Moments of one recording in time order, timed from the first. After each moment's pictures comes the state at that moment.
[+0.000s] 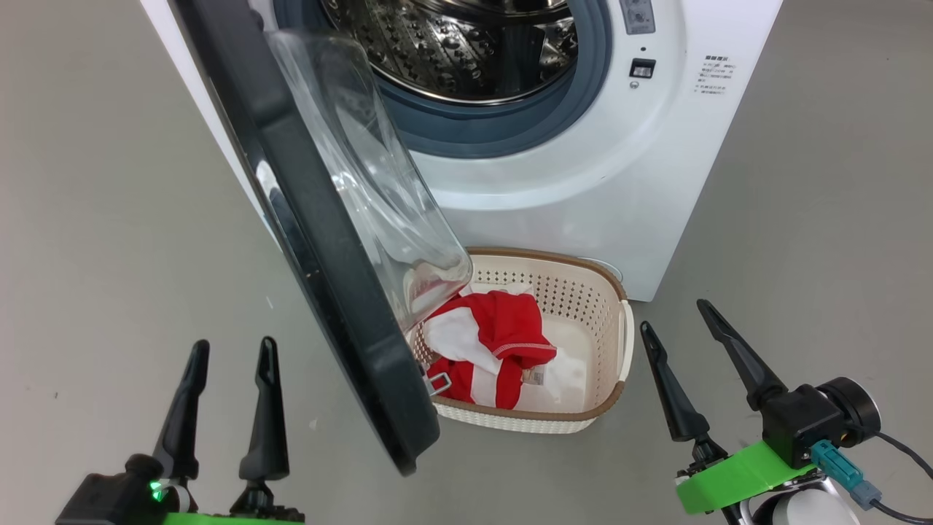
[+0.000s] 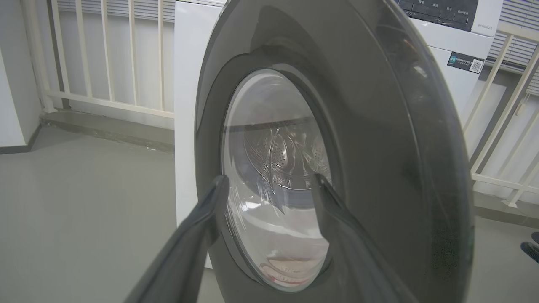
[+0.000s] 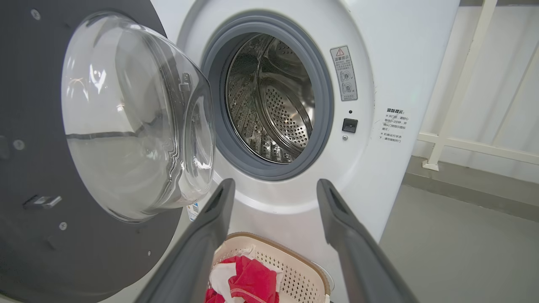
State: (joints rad) left arm -0.01 0.19 -0.18 -0.16 -0.43 0.17 -0.24; right arm -0.07 -0.05 0.10 0.11 0.11 0.13 -0.26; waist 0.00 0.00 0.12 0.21
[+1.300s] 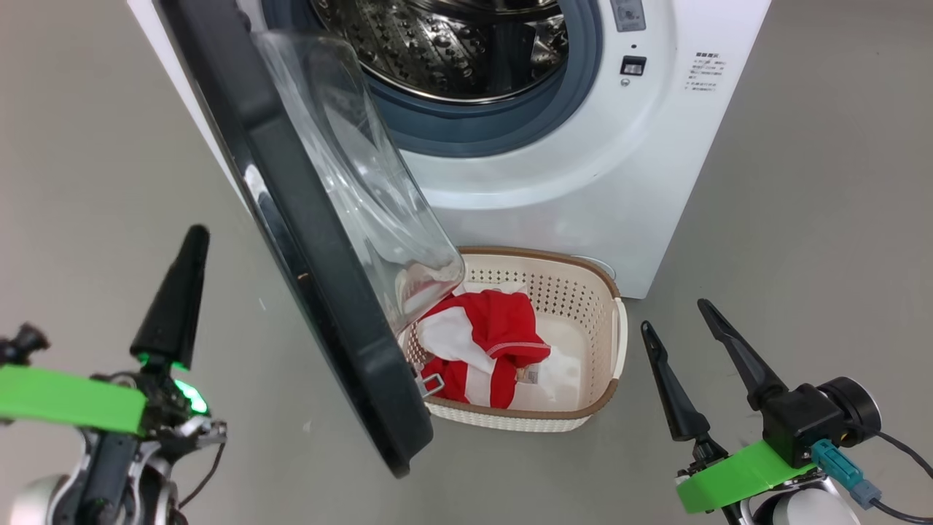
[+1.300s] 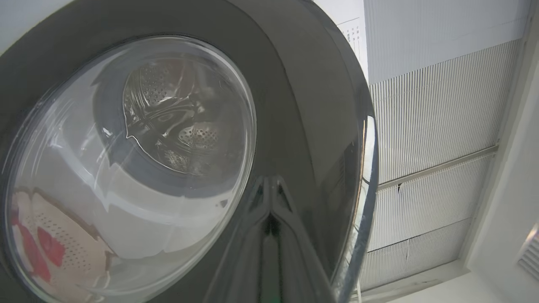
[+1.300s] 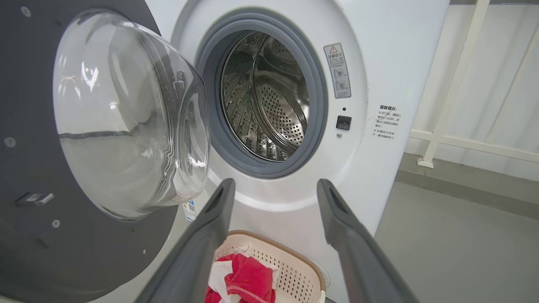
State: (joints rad) left arm -0.23 0.07 0.09 -0.18 -1.48 0.12 0.16; right arm -0.07 -0.05 0.10 0.11 0.11 0.13 -0.26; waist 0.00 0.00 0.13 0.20
